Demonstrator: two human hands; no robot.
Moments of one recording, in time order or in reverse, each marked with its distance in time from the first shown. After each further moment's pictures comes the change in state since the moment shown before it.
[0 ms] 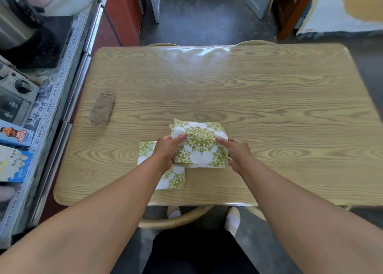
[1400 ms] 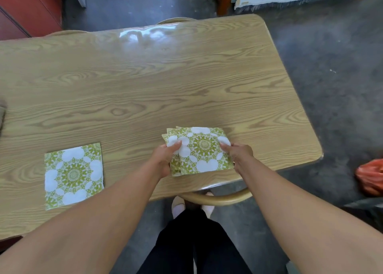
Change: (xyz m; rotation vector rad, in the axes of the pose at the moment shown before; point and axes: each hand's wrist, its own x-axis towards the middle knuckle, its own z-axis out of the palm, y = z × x) left_hand -0.004 -0.086 0.225 0.001 -0.219 -0.286; right_hand 0.026 0.009 -0.251 0.060 0.352 0.091
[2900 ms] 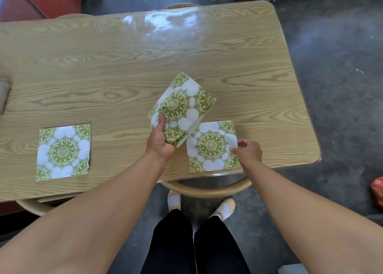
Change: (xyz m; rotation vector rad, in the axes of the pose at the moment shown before) left_hand 0.001 -0.016 0.065 -0.690 -0.014 0.244; right_hand 0.049 0.018 -0.077 -0.441 0.022 -0.293
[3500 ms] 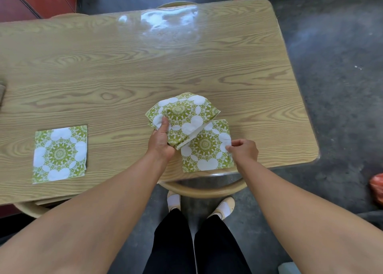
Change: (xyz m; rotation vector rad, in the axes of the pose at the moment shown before) left_hand 0.002 -0.009 0.004 0.070 0.060 -0.025; right_hand 0.005 -0.004 0.011 0.046 0.067 0.105
